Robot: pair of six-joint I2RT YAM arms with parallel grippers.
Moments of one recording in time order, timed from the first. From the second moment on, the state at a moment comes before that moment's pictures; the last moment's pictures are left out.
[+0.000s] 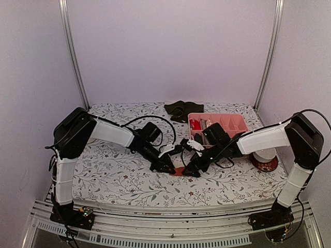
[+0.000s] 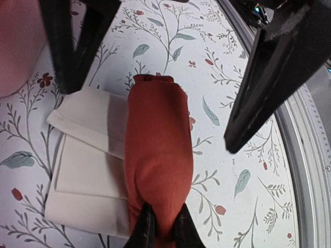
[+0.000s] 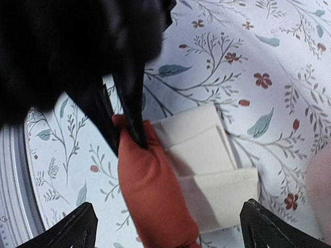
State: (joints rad) left arm -0.75 2.15 1.31 -0.26 0.81 0.56; right arm 0.76 1.77 0.95 -0.09 -0.41 -0.13
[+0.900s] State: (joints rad) left arm -0.74 2.17 1.33 -0.29 0.83 0.57; right arm 0.68 1.87 0.92 -0.01 -0.66 -0.08
